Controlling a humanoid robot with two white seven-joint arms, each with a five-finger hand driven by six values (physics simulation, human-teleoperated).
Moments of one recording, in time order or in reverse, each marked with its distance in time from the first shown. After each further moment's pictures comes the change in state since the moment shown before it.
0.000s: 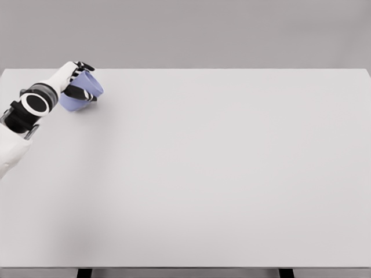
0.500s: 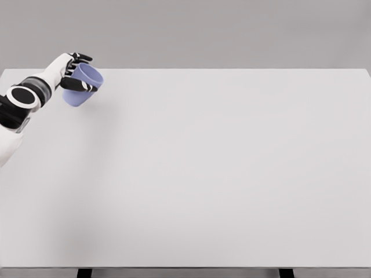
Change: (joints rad) left arm 0.006 0.002 0.079 -0.008 0.115 -0.028 0.000; right arm 0.000 0.000 0.000 0.000 0.000 0.000 0.000
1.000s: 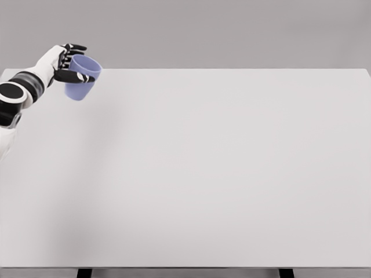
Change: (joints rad) left arm 0.035 -0.014 0.104 -0.002 0.060 -0.024 -0.001; right arm 0.000 0.000 0.000 0.000 0.000 0.000 0.000
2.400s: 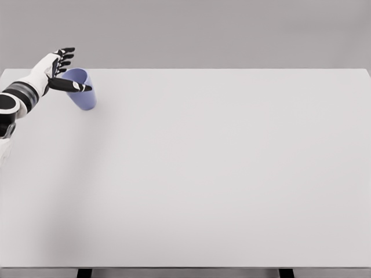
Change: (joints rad) left arm 0.068 0.004 0.074 -0.012 0.015 -0.045 -0.002; right arm 0.000 0.000 0.000 0.000 0.000 0.000 0.000
